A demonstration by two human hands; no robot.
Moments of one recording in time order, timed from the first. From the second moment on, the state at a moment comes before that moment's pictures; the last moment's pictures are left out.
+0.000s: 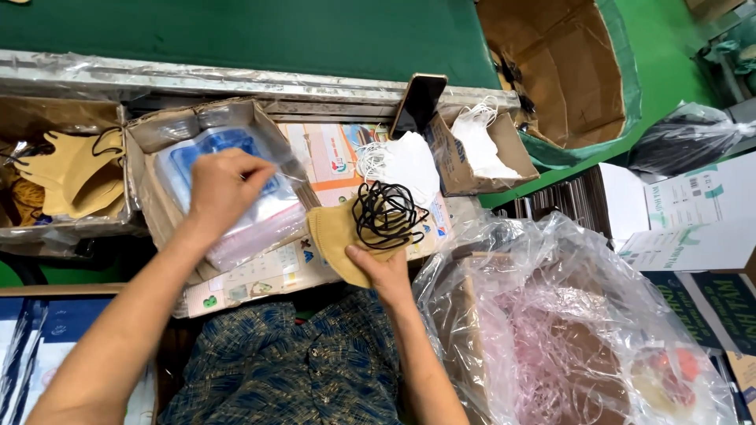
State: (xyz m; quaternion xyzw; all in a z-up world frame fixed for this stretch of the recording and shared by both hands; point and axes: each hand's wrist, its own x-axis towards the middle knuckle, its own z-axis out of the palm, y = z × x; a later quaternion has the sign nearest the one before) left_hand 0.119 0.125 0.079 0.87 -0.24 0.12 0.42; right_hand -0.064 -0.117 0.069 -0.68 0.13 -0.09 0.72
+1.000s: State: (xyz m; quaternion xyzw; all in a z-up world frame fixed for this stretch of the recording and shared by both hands) left_hand 0.044 0.033 0.127 0.59 -0.27 -0.33 0.69; right_hand -0.047 -0.185 0.172 -1.00 0.02 -0.01 0.07
